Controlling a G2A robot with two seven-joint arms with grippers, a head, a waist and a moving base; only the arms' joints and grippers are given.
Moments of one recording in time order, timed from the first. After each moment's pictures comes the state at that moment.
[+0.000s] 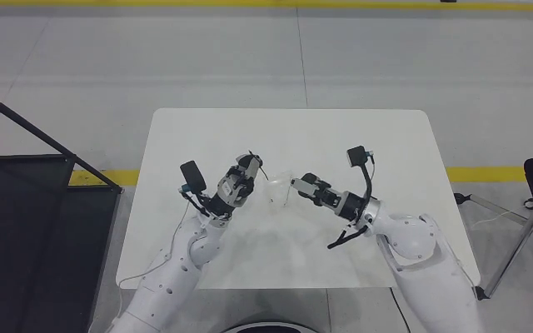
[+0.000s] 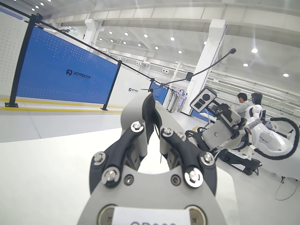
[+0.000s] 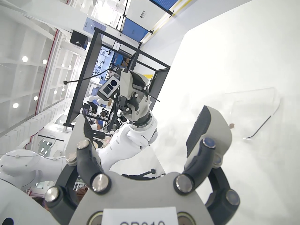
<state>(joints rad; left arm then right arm) 1.16 -1.32 -1.11 -1.37 1.01 -0.60 0.68 -1.15 -1.16 1.23 -1.74 0.04 -0.22 0.73</state>
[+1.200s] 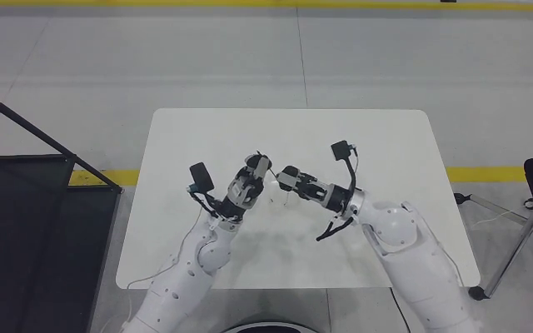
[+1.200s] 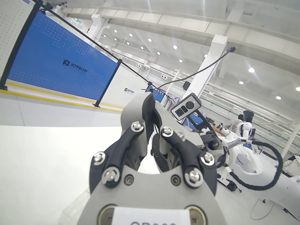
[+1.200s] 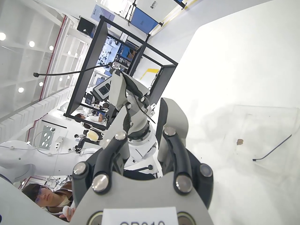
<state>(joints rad) 1.17 -1.36 -1.08 -1.39 0.88 -0.60 0.61 -1.03 -1.18 1.13 -1.59 0.03 -0.32 0.70</state>
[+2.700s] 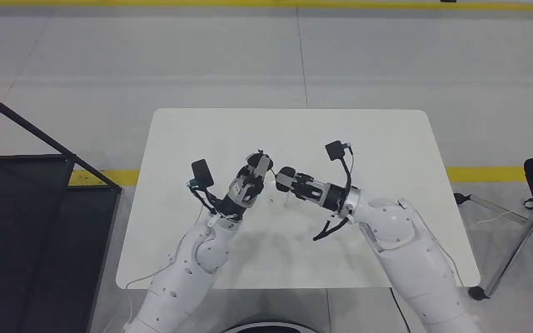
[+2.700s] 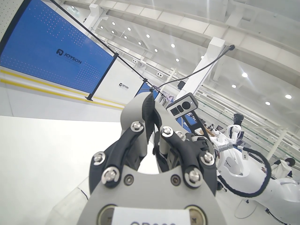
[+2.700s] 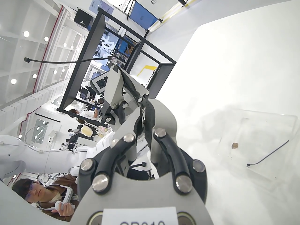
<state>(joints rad) 1.18 -1.38 -1.11 -1.39 0.80 -0.66 0.50 -1.00 -1.19 1.10 -1.56 -0.01 -0.36 0.70</state>
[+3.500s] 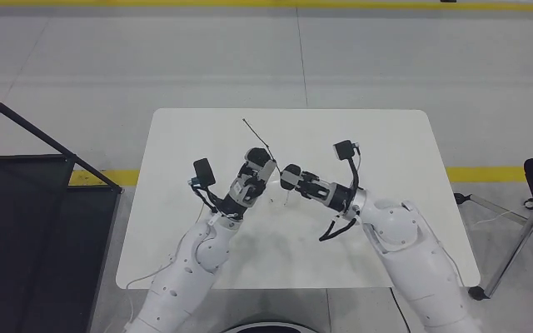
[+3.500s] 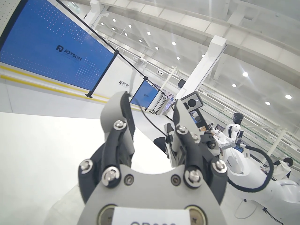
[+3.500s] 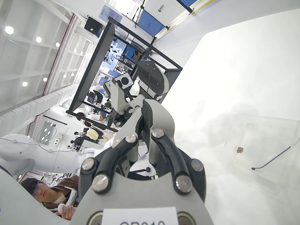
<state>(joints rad) 1.18 -1.39 -1.13 -1.39 0.79 -0.67 0.46 -1.03 -1.19 1.13 -1.56 0.05 -0.41 0.69</state>
